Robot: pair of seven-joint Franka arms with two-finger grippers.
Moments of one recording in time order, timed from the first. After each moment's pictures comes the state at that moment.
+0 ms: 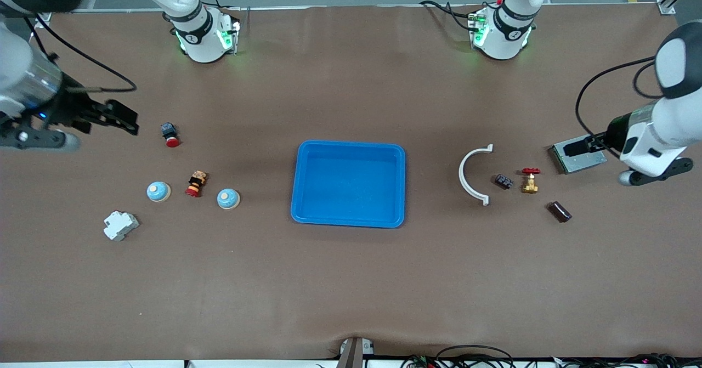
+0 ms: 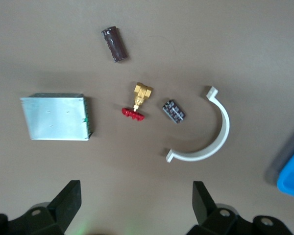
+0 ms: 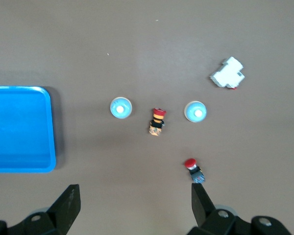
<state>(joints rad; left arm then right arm) 0.11 0.13 -0.09 -1.85 -0.08 1.76 -0.27 0.13 0.12 0.03 -1.50 0.00 1.55 0.21</state>
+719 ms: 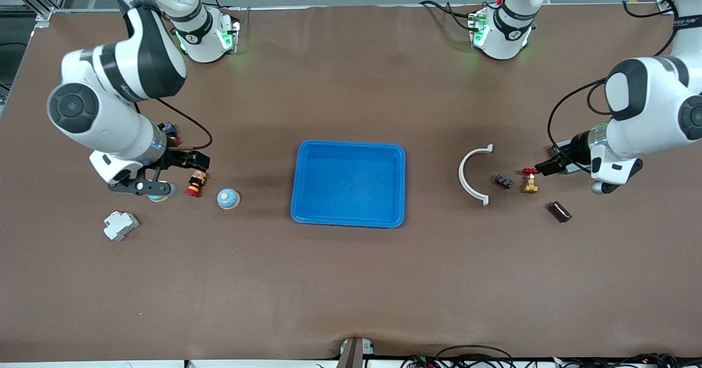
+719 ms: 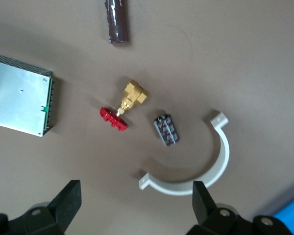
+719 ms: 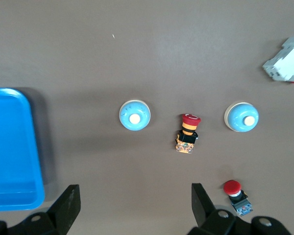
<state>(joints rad) 0.12 0.15 -0.10 -2.09 -0.15 2.08 -0.51 0.20 0.19 0.03 -1.83 0.00 1.91 0.31</state>
